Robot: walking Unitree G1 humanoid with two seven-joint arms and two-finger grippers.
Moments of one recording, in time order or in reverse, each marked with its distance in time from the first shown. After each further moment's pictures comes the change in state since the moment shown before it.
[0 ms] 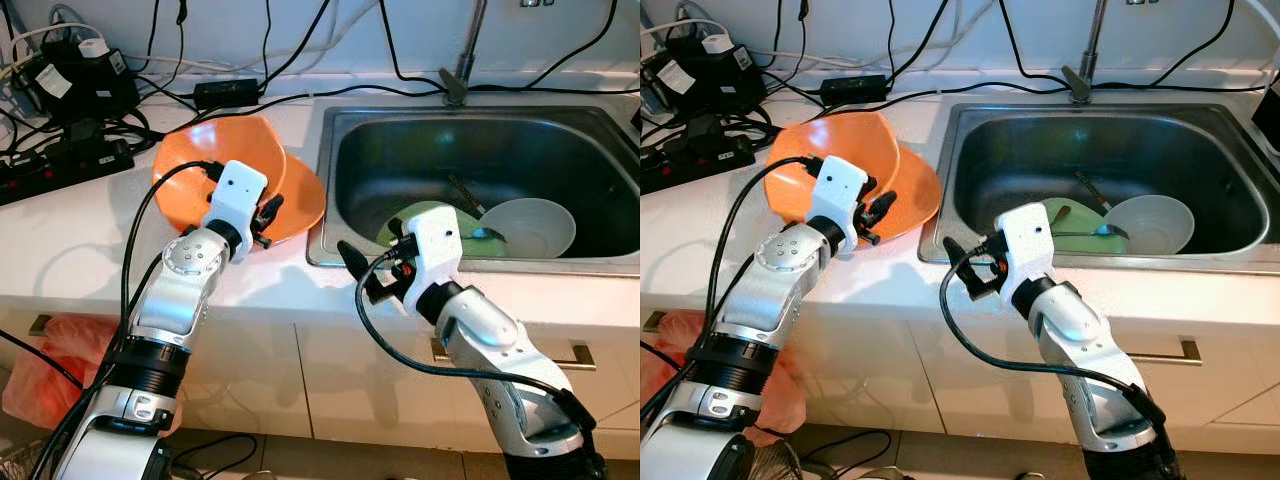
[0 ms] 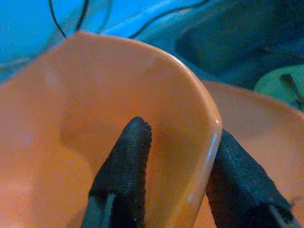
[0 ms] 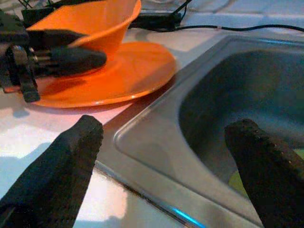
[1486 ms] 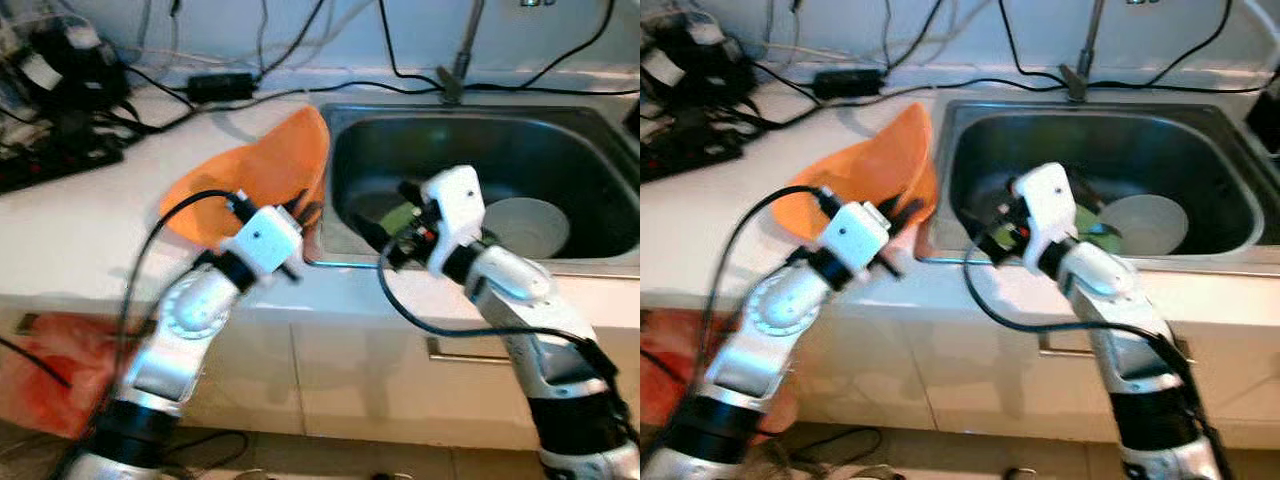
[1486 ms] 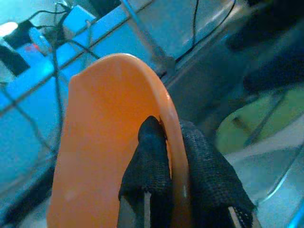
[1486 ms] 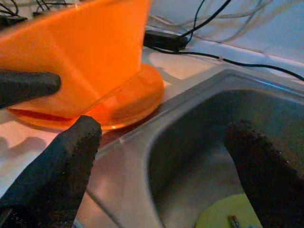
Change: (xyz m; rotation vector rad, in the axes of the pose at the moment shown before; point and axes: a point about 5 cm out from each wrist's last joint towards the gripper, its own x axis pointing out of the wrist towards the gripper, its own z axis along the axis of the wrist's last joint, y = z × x) left arm -0.045 -0.035 0.012 0.373 -0.341 -0.130; right arm 0.017 -0.032 0.030 -0.107 -0.077 0.130
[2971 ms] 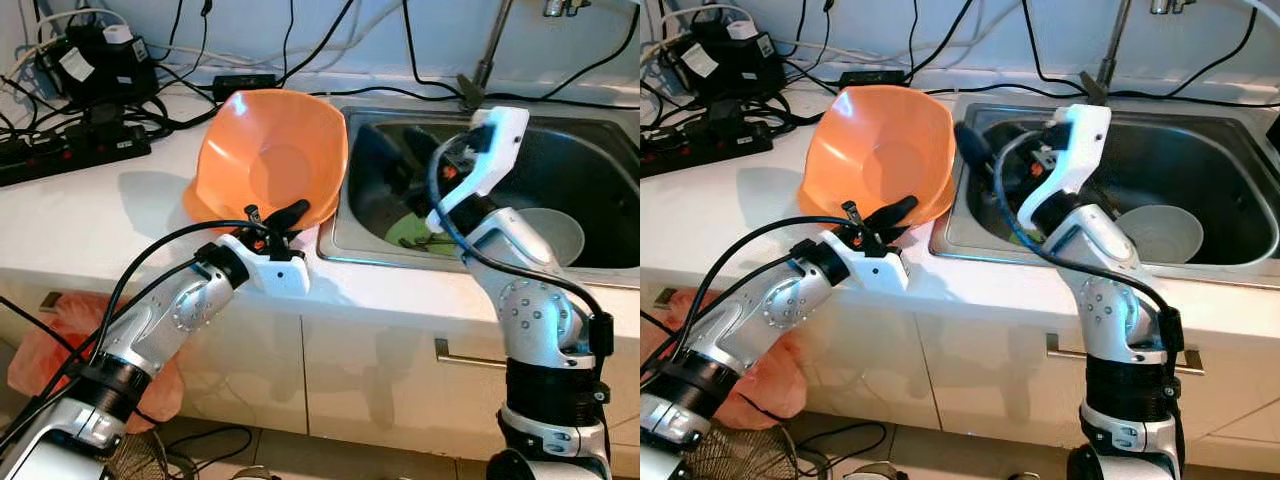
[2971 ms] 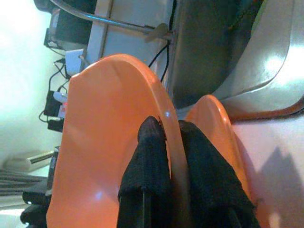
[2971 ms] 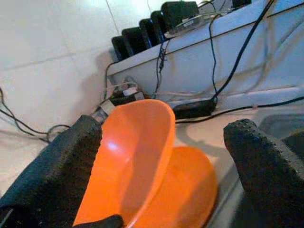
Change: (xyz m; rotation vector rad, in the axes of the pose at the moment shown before) left arm 0.012 0.002 -0.025 0.661 -0.026 -0.135; right arm 0.008 -0.007 0.048 0.428 -0.285 -0.038
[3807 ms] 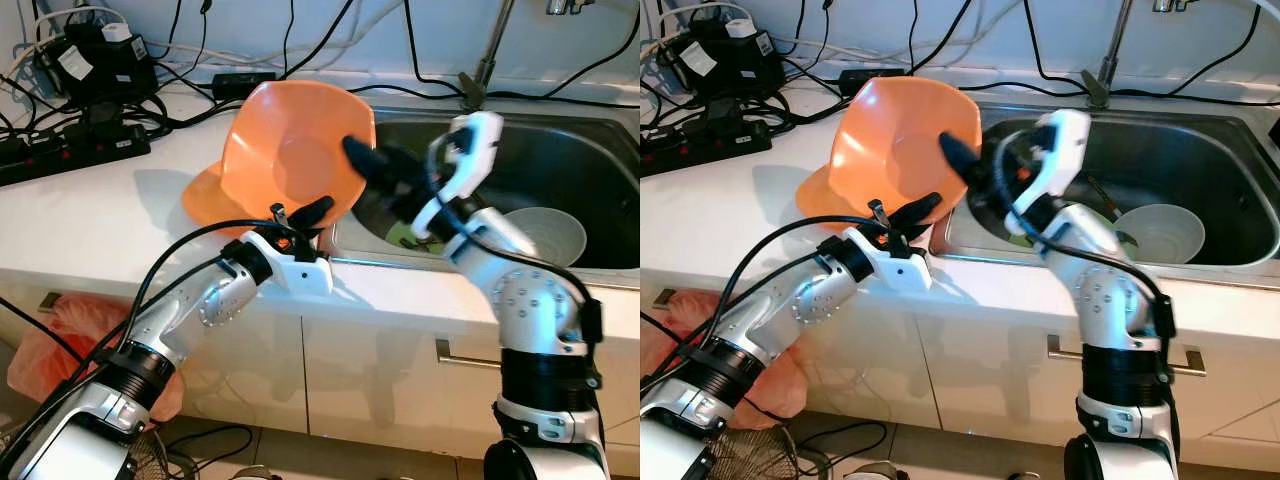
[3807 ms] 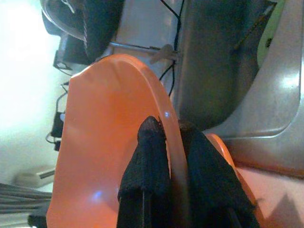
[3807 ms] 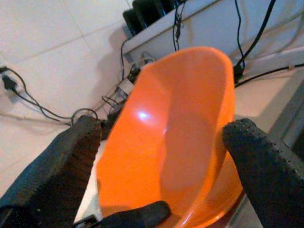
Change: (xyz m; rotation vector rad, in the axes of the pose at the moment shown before) left arm 0.020 -0.005 0.017 0.047 -0.075 0.045; right arm 0.013 -0.001 -0.015 0.118 0.123 0.061
